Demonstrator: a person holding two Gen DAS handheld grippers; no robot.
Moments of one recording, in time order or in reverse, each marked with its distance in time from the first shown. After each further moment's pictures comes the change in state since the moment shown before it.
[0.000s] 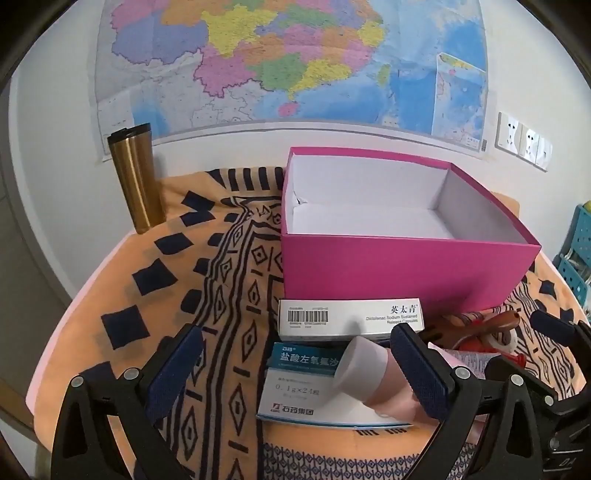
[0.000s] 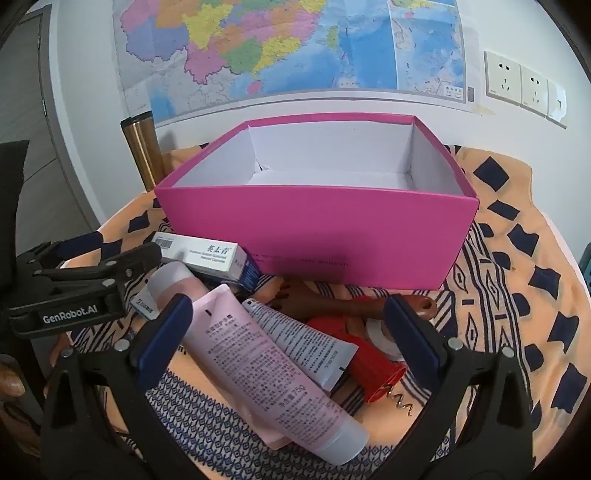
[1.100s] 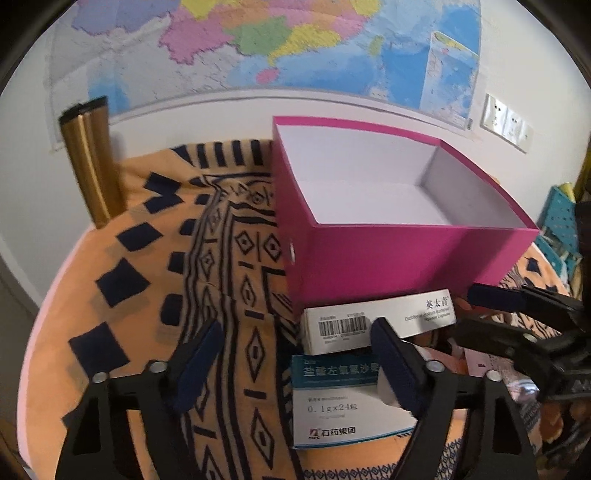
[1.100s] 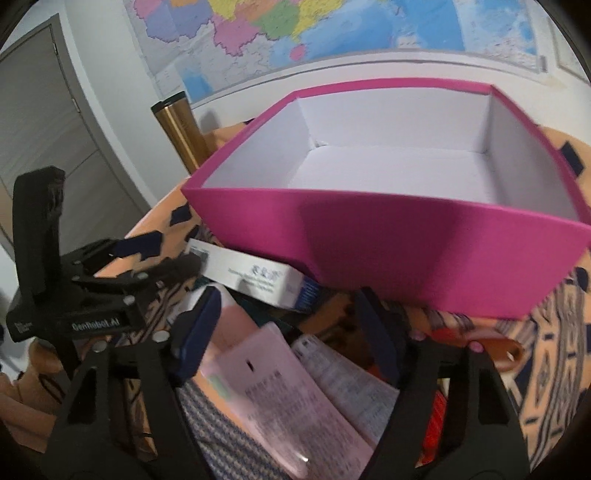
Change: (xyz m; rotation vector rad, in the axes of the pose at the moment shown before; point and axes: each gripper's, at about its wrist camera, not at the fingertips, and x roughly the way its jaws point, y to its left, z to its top) left arm 0.047 0.028 0.011 0.063 0.114 -0.184; right arm 0.059 0.006 0.032 0.017 0.145 0.273
